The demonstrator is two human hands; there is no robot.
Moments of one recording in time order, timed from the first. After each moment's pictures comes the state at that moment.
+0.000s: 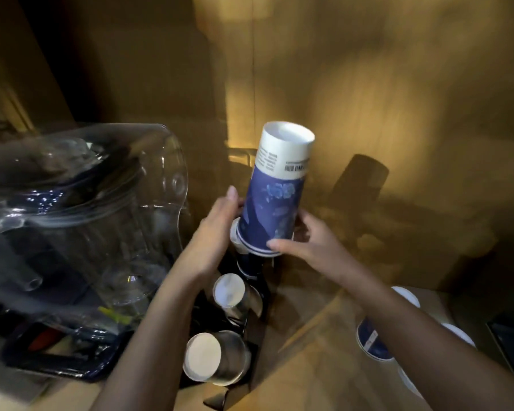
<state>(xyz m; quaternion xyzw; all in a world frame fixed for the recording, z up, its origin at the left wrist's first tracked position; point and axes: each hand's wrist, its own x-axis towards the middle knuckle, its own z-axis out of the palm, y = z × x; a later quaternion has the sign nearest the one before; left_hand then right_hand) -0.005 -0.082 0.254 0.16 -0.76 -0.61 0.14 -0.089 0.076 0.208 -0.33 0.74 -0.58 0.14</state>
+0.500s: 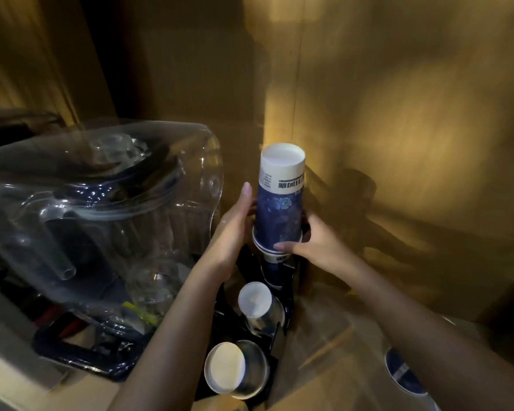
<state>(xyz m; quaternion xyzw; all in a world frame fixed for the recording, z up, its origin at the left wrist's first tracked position) -0.007 -0.114 0.235 0.11 -0.70 -0.69 0.14 -0.131 0.017 0.186 -0.33 0.81 -0.48 0.10</state>
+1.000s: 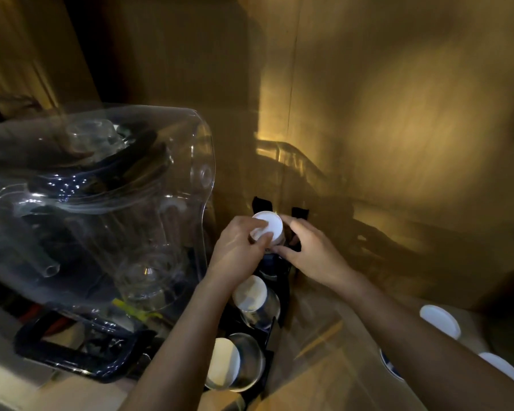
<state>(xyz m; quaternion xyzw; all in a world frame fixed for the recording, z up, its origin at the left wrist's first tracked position) -0.017 -0.107 0.189 0.16 -0.88 -0.40 0.20 -0.123 0.020 0.158 -0.41 0.83 -0.39 0.01</state>
